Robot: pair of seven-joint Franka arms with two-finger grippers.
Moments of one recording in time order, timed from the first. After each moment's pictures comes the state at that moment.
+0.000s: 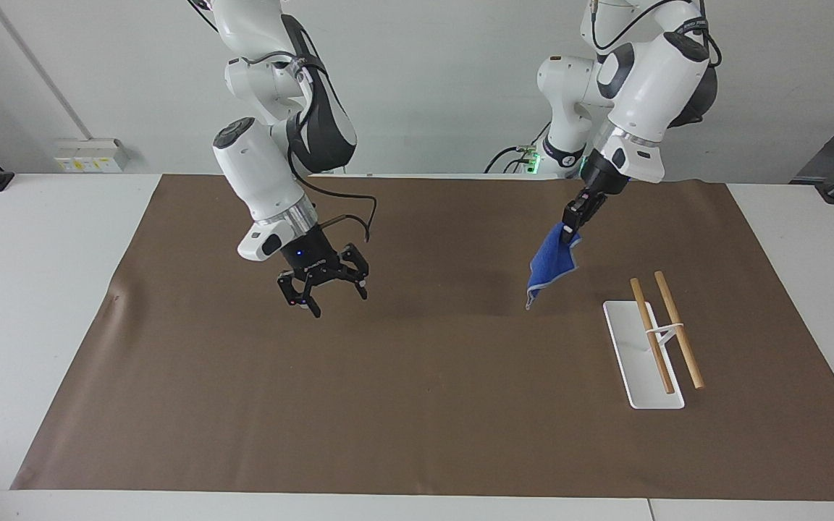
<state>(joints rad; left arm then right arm) -0.30 -0.19 0.05 -2.14 -0.25 2.24 -0.70 0.13 0.16 0.13 -1.94 0.31 2.48 -0.12</state>
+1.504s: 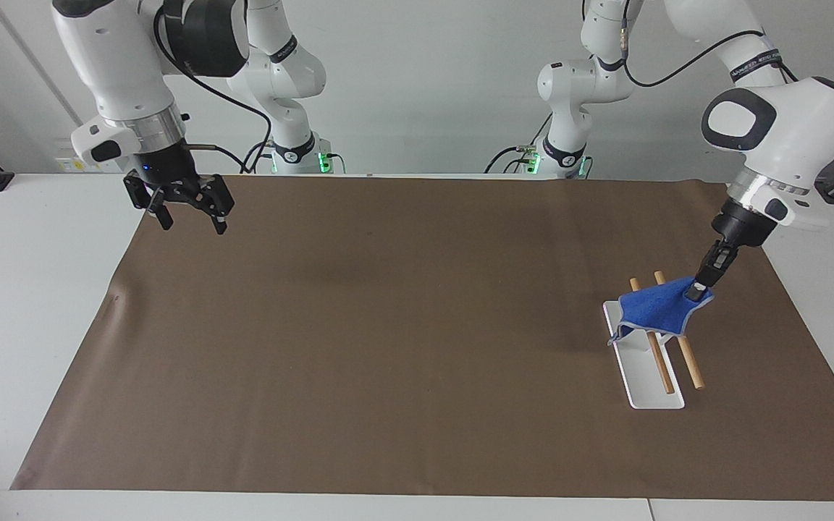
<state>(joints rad) 0.03 0.08 0.05 -1.83 -0.48 2.28 -0.75 0.01 -0.03 -0.08 -1.55 0.00 1.60 0.11</state>
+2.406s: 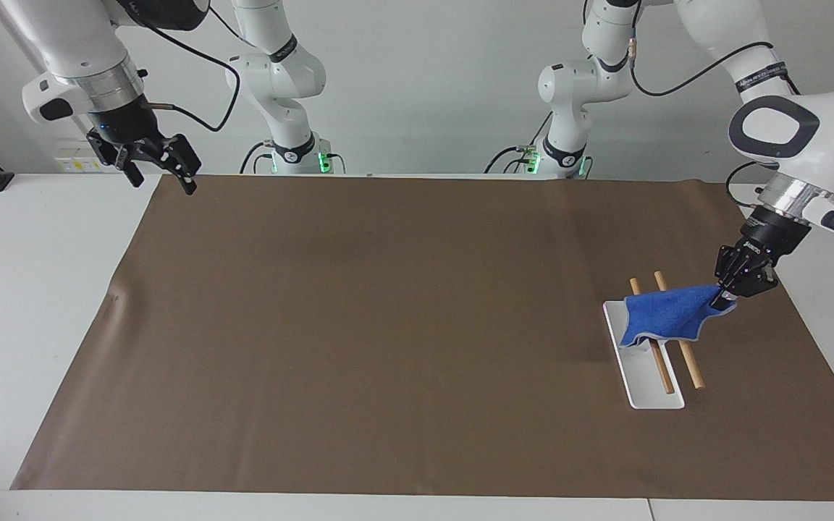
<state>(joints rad) 0.13 0.09 0.06 -1.88 -0.61 2.26 -0.82 0.00 -0.04 -0.09 -1.56 0.00 1.53 0.08</state>
